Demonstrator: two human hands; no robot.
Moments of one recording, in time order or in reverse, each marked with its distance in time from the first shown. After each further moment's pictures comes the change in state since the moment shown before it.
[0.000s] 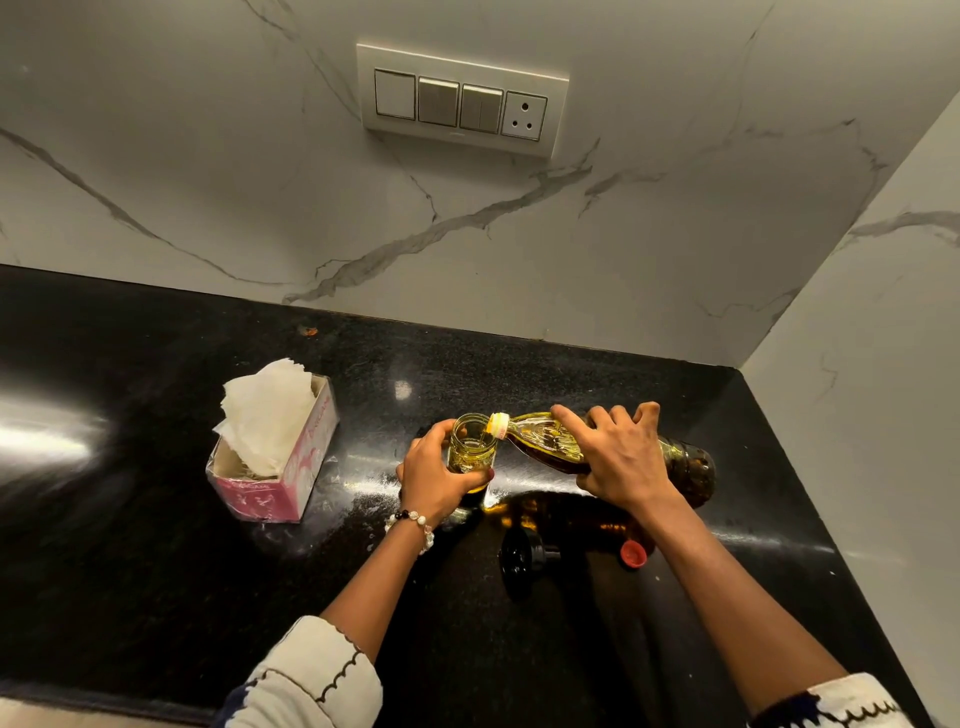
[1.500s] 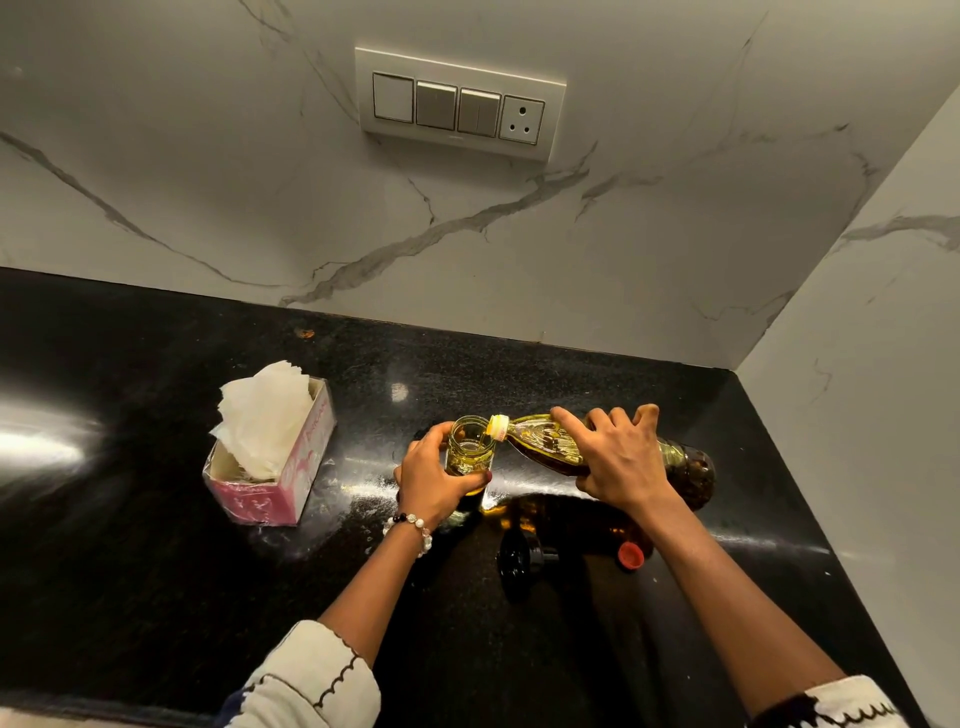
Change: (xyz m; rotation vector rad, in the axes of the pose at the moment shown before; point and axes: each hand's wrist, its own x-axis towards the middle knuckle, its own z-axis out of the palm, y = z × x) left_hand 0.000 0.000 0.000 0.002 0.006 0.003; right_hand -0.001 0.000 -0.001 -0.015 -0.031 0.004
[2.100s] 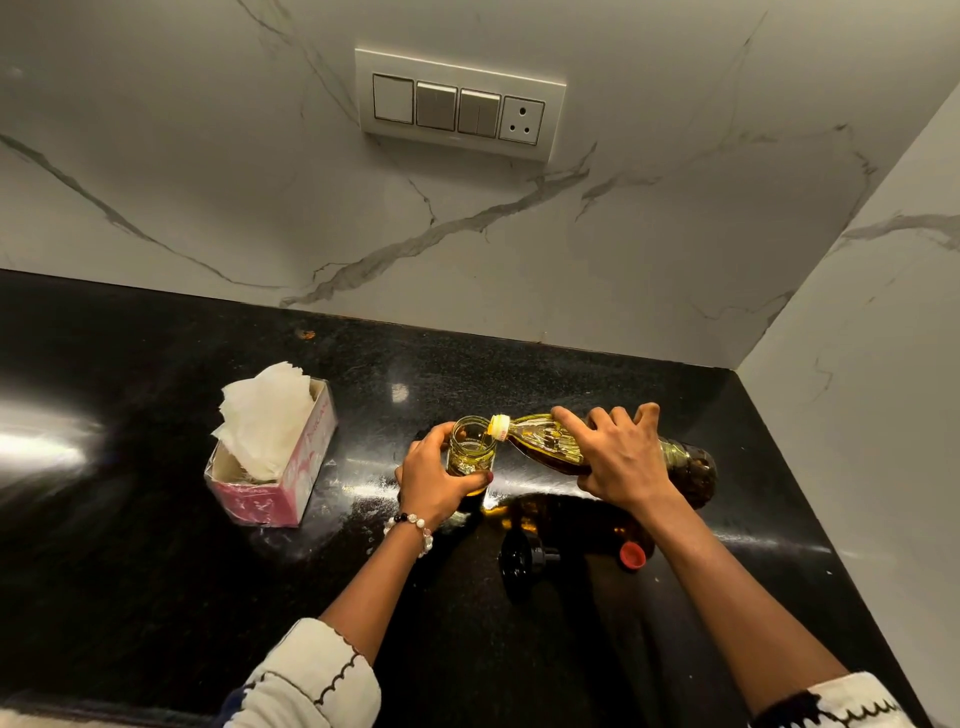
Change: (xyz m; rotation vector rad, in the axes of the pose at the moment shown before) left_hand 0.000 0.000 -0.002 -0.014 -0.017 -0.007; right_hand 0.001 0.000 -0.002 -0.008 -0.014 0.000
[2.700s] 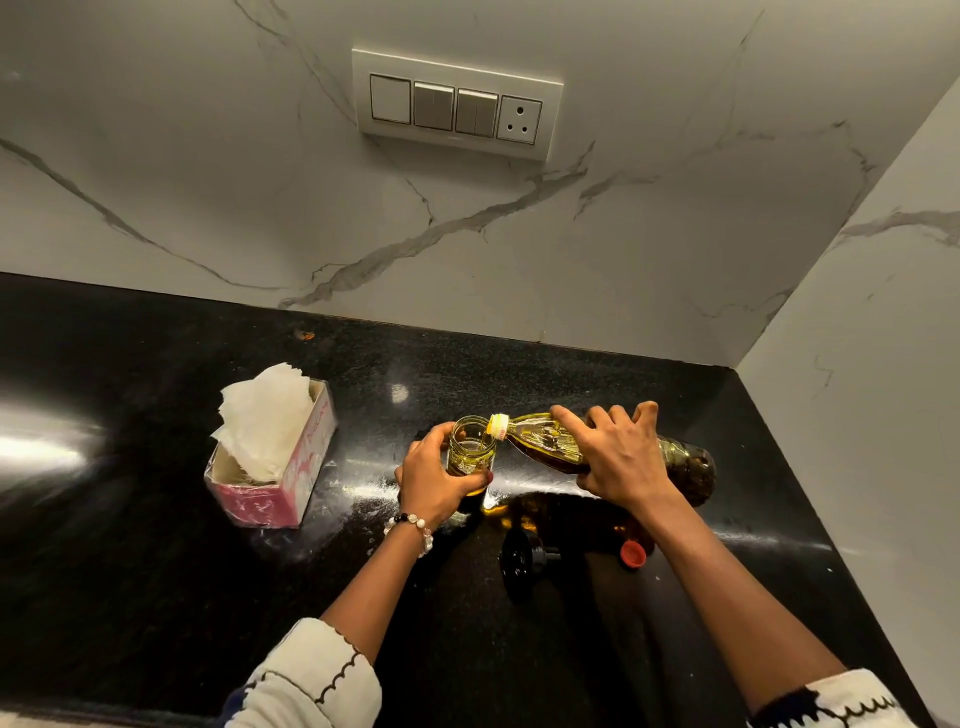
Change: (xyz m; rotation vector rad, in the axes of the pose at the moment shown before) left_hand -0.002 0.001 -0.002 0.010 -0.011 -0.007; right_hand 0.000 0.000 0.000 0.007 0.012 -0.004
